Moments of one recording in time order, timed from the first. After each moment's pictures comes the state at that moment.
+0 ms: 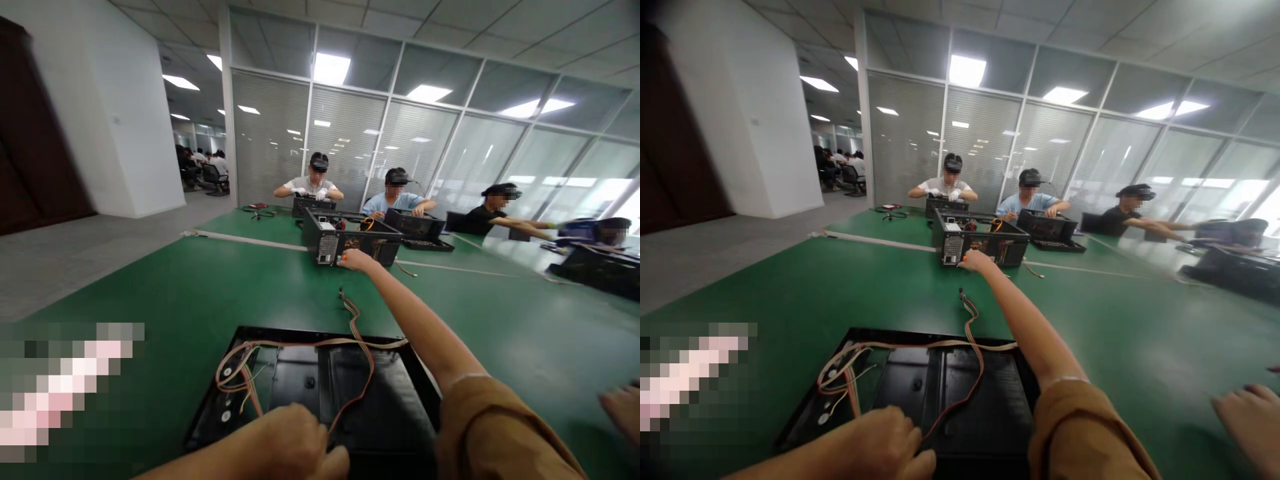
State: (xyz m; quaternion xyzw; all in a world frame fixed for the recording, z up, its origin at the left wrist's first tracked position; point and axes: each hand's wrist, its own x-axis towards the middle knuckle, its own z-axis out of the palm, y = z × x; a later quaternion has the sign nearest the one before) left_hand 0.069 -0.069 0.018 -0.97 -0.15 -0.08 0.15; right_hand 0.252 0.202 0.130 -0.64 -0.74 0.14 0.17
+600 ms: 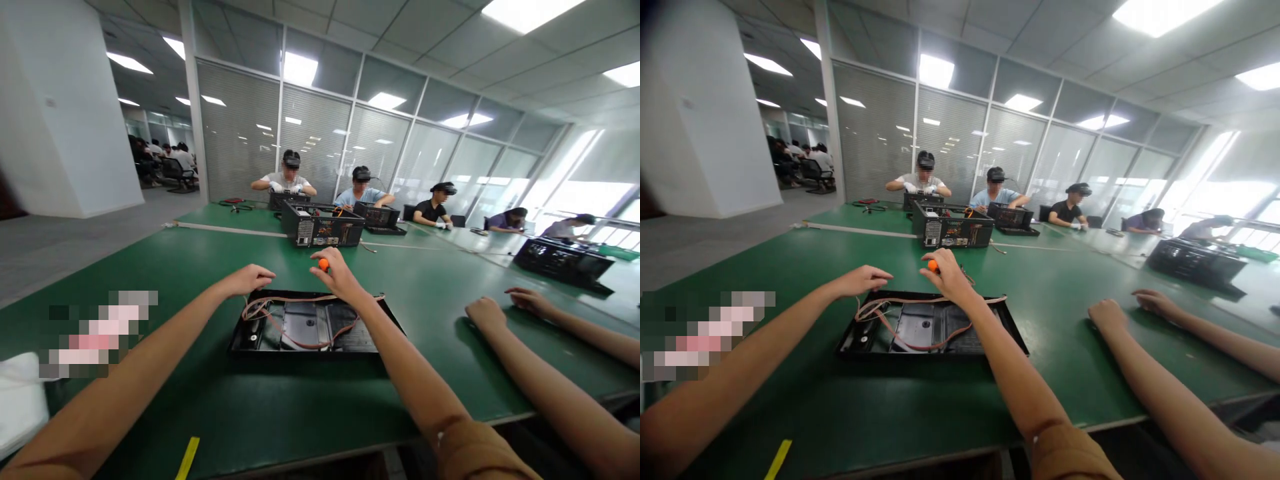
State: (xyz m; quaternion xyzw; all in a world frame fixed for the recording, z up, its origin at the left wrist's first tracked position) left_hand -0.030 -0.006 0.074 -0.82 -0.44 -0.24 -0.28; right_hand 0.231 -0.063 0.111 -0.31 -0.85 -0.04 0.41
